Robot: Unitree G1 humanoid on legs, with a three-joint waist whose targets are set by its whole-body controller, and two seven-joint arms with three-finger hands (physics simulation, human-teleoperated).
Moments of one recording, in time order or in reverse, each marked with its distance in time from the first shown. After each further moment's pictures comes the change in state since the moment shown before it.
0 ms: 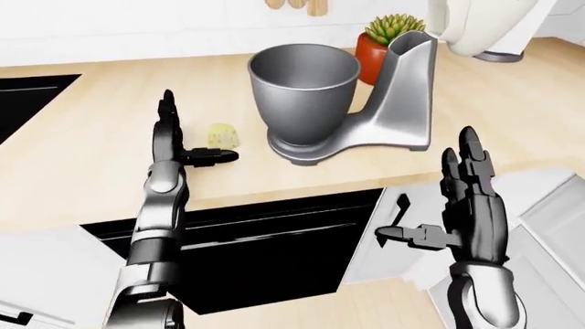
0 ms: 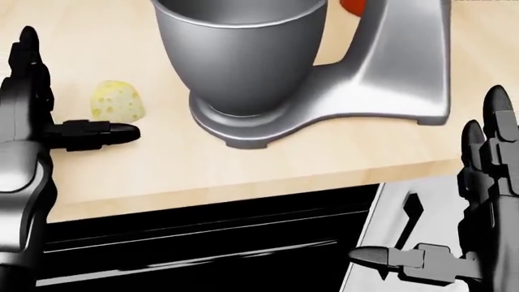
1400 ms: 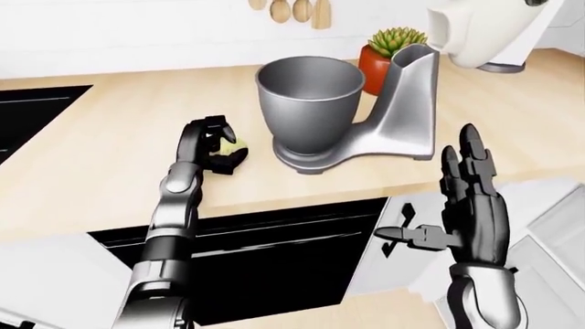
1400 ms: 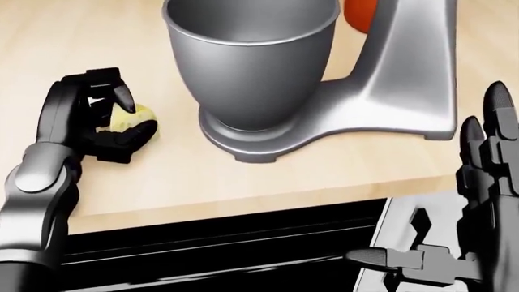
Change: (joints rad) left arm -0.019 -0.048 -0.027 0.044 -0.005 -0.008 -0.187; right arm 0.006 0.002 0.012 -0.021 0.007 -0.006 -0.001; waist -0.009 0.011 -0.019
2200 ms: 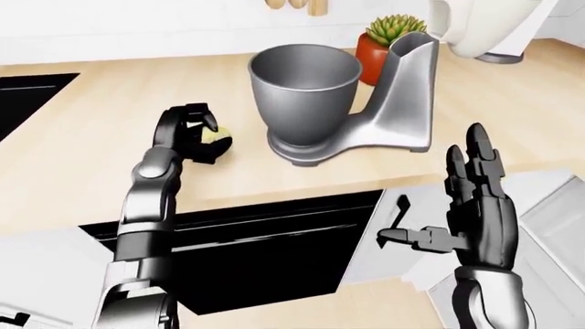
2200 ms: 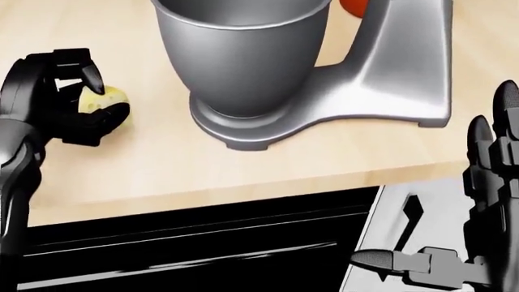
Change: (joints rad) left arm -0.012 0.086 0.025 -0.197 -0.017 0.279 -0.040; right arm 0.014 0.005 -0.014 -0.035 0.012 0.008 0.008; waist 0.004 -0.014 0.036
